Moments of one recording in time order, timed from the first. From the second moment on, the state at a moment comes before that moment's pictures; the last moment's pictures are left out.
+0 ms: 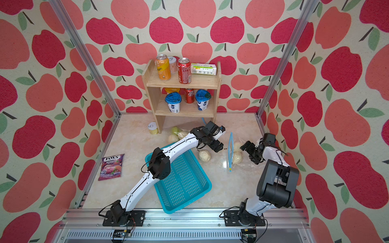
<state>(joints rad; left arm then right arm) -0.87 2.70 2.61 -0.81 0.18 0.03 -0.30 1.56 0.94 -0.52 -0.43 0.40</state>
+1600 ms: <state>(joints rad) -0.90 2.40 2.35 -0.75 0.28 0.00 -0.32 1.56 0.92 -0.49 -0.48 0.41</state>
